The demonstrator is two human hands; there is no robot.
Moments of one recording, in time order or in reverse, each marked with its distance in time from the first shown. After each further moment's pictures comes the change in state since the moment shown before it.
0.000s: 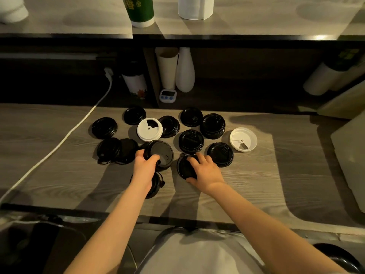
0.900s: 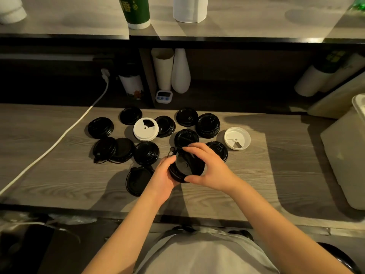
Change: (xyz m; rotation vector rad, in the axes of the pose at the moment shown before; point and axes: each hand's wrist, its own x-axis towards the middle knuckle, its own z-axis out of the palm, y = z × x) left_hand -0.053 -0.011 0.027 -0.326 -0.447 -0.197; right_hand -0.045 0.007 -0.052 0.633 0.215 -0.286
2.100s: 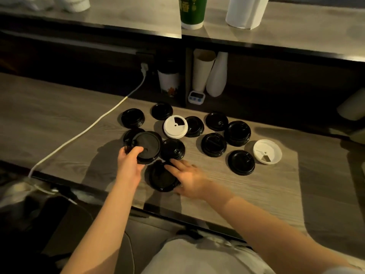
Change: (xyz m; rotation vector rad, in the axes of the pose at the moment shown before) left_hand -0.010 0.067 -0.108 -0.198 0.568 0.370; right_hand 0.061 -0.028 0.102 -0.616 -0.535 -0.131
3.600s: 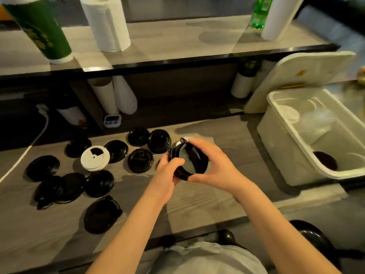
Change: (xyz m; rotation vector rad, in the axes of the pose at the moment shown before) left_hand -0.160 -0.095 0.185 0.393 -0.830 -0.222; right_hand -0.227 0.108 -0.065 0.560 0.741 0.336
